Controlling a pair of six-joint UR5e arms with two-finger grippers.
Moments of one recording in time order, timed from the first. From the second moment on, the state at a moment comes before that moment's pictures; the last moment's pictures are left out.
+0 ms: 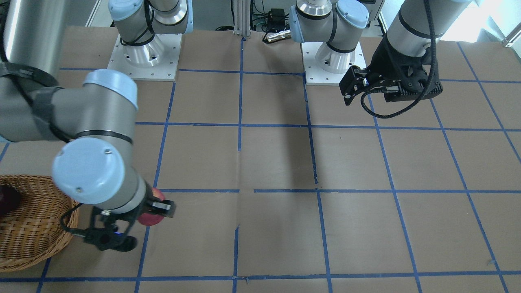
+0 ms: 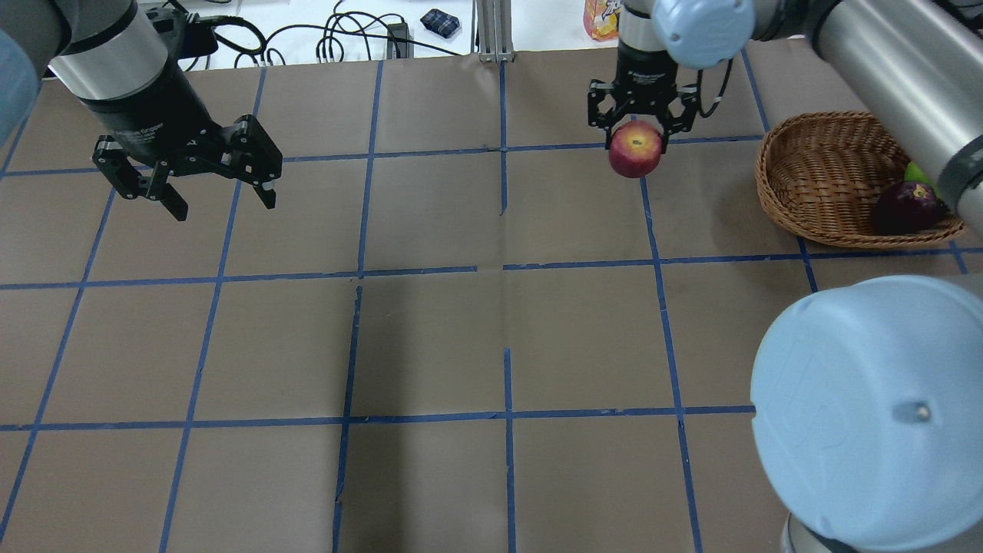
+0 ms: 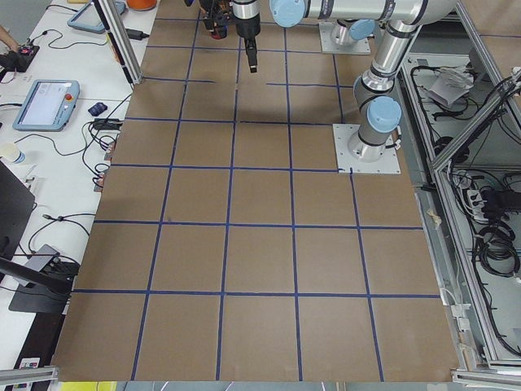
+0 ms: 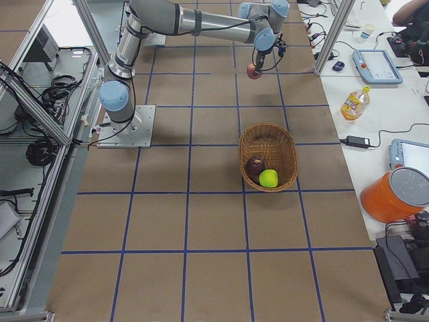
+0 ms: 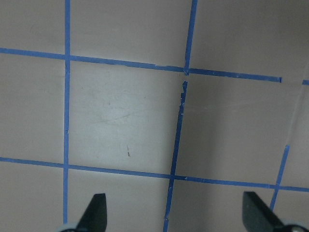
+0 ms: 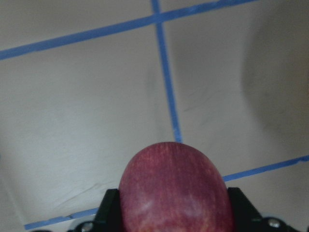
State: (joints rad) left arm -1.50 -1.57 -1.54 -1.70 1.58 -0.05; right arm 1.61 -1.01 1.20 -1.63 -1.62 0.24
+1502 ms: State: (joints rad) left arm -1.50 -1.57 -1.54 -1.70 1.58 -0.05; right arm 1.19 -0.90 1.22 -1.74 -1.68 -0.43
